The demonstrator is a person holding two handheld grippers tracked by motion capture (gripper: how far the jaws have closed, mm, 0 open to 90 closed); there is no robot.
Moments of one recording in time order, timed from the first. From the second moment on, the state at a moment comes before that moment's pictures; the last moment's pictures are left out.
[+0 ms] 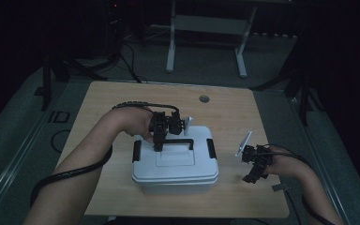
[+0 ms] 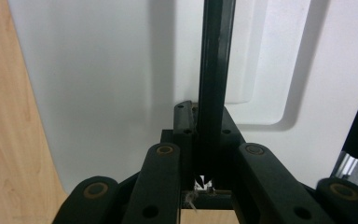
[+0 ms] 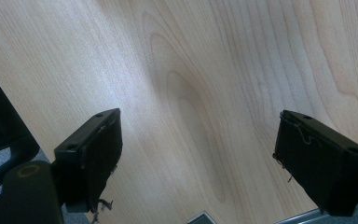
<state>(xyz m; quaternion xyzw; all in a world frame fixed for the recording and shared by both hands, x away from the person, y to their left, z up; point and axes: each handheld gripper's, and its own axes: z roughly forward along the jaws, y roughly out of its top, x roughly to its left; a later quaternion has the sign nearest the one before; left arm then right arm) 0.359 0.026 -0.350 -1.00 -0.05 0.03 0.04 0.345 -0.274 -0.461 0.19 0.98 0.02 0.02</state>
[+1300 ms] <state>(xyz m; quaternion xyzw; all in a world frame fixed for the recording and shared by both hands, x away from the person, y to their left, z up) 0.374 0.065 -0.364 -0.99 -0.12 -0.01 -0.06 0.347 -0.272 -0.460 0.19 0.98 0.03 0.02</state>
